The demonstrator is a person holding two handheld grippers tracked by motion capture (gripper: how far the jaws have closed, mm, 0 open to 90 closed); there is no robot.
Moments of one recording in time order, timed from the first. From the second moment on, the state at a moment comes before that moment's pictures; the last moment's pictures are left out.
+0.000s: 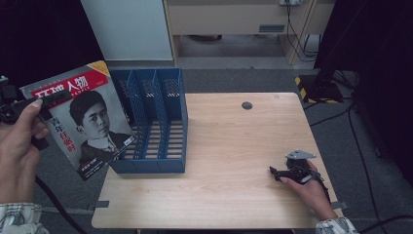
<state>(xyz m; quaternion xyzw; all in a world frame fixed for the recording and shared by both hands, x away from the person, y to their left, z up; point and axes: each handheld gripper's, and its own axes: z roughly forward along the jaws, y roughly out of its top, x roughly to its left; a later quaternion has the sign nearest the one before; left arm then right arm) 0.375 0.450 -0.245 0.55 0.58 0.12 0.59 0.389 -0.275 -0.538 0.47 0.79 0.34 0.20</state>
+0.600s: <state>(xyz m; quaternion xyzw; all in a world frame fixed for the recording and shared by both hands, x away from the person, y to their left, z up) 0.408 0.451 -0.258 0.55 0.59 0.15 0.57 0.389 -0.275 -0.538 0.48 0.79 0.34 0.20</state>
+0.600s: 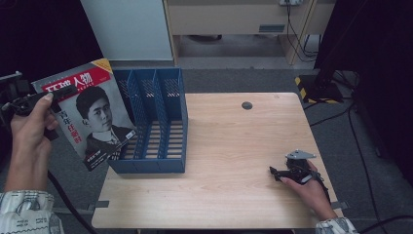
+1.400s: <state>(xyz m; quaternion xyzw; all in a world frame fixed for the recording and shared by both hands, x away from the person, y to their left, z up) 0.434 0.418 -0.261 0.56 0.58 0.18 0.57 0.388 -0.275 -0.538 0.48 0.78 0.34 0.20</state>
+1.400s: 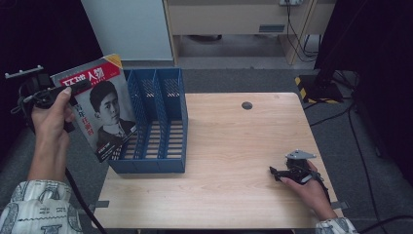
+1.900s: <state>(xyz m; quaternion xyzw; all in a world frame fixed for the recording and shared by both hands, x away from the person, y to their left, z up) 0.444 0.399 -0.266 0.57 0.56 0.18 0.57 0.388 -0.275 -0.538 0.48 0.79 0.34 0.20</state>
